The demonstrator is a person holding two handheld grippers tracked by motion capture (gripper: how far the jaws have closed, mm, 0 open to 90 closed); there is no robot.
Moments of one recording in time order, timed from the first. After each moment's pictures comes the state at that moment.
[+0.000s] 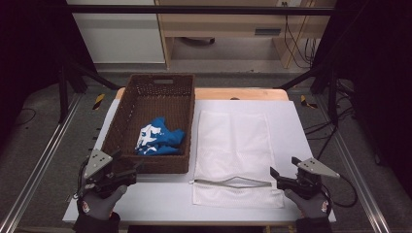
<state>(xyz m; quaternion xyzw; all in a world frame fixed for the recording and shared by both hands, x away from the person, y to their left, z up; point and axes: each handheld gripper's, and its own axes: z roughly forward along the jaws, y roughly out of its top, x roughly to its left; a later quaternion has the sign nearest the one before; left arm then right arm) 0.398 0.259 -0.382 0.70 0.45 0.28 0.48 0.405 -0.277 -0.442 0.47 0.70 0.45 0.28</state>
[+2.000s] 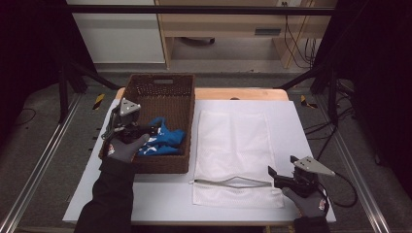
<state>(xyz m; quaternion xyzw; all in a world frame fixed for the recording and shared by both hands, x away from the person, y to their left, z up) 0.522 0.216 -0.341 0.73 0.45 0.29 0.42 0.411 -0.272 -0.445 0.47 0.71 0.44 0.29</state>
